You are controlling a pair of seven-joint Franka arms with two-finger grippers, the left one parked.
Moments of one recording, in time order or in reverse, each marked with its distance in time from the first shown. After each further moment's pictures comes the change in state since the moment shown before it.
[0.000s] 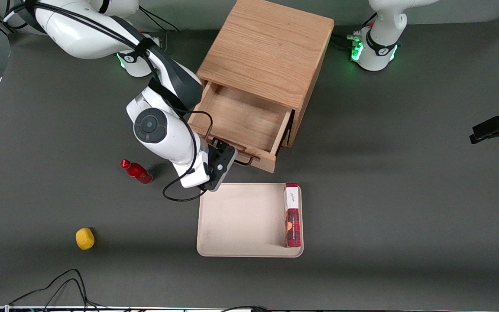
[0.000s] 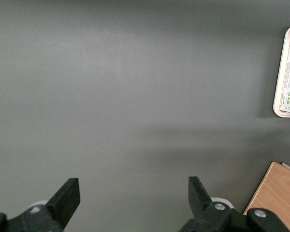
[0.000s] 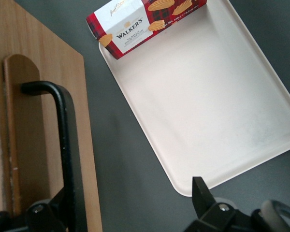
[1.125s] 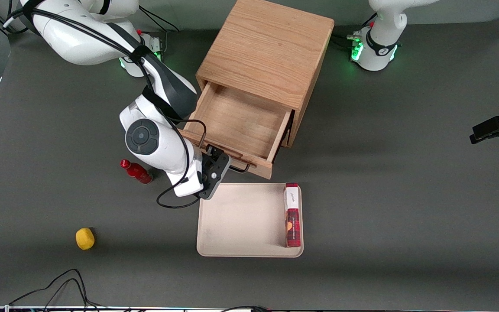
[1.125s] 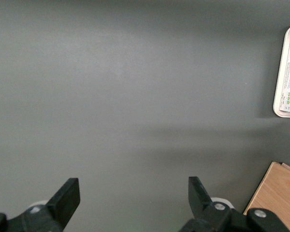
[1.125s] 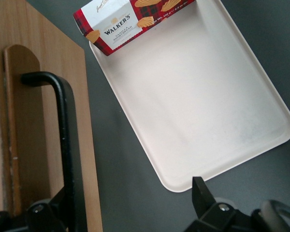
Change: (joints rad) arm 0.000 0.037 -0.021 0.072 0.000 -0.055 -0.041
